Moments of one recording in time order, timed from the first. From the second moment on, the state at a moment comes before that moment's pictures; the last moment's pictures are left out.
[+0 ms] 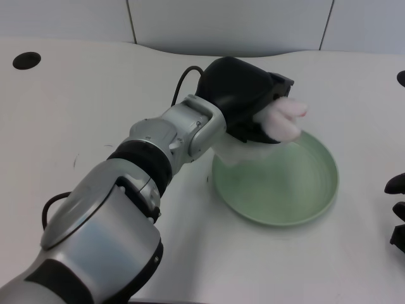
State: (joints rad) left arm -1.20 -0.09 -0.65 1.39 0.85 -0.43 0.38; right arm -0.47 -0.40 -0.30 1.14 0.27 -0.11 1.09
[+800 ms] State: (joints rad) left arm -1.17 -0.11 -0.46 1.38 0.63 -0.46 0.02; right arm -0.46 -0.39 -0.30 1.13 0.26 -0.13 1.07
